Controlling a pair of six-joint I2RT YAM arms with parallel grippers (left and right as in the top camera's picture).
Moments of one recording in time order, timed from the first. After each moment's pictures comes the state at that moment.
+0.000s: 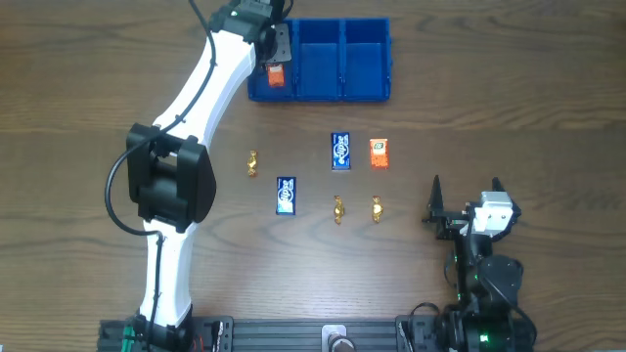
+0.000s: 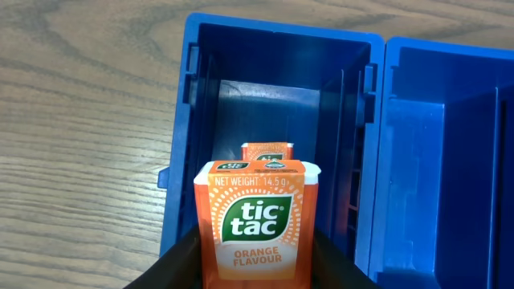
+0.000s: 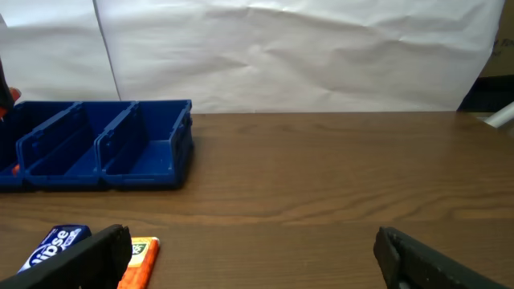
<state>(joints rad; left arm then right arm) -0.35 2.31 2.13 -0.88 -0.16 -0.40 0.02 0.01 0.01 -0.07 0.07 0.01</state>
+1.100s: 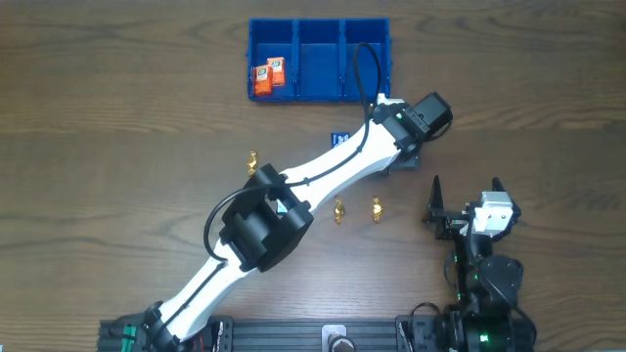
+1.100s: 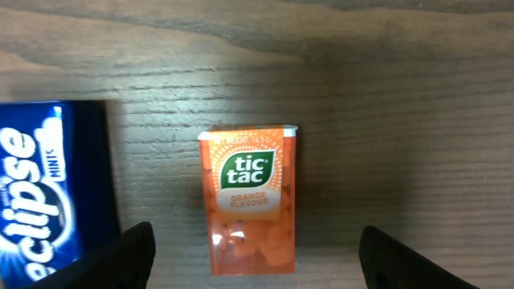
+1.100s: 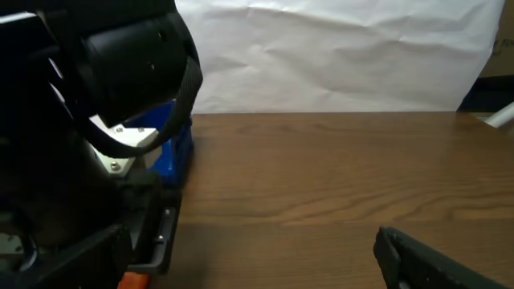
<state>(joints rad) -0.92 2.45 2.13 -1.02 -0.19 -0.87 0.02 0.01 0.01 -0.07 0.07 0.01</state>
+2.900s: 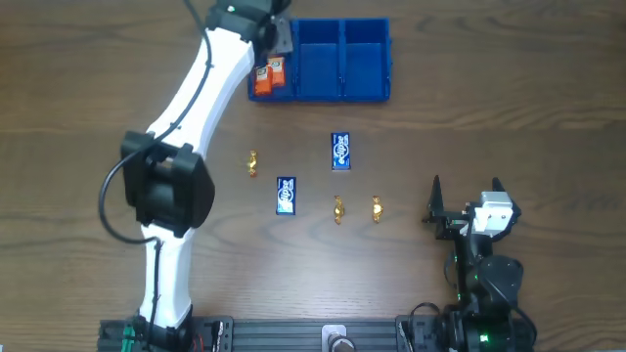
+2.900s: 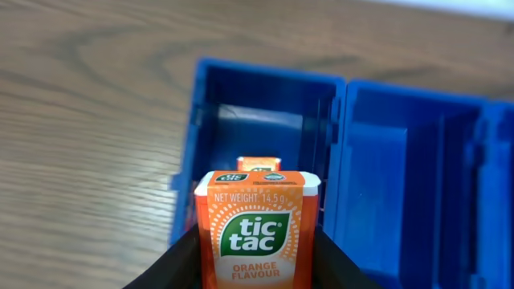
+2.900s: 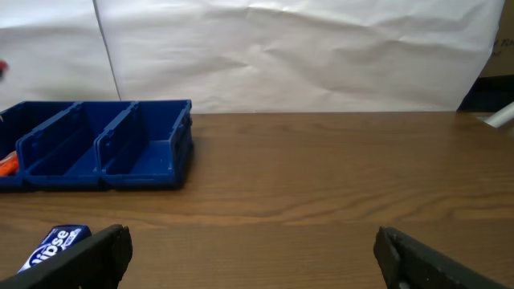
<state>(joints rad) -0.36 2.27 2.16 -0.89 -0.18 -0.43 0.02 0.01 0.01 -0.07 0.07 0.01</state>
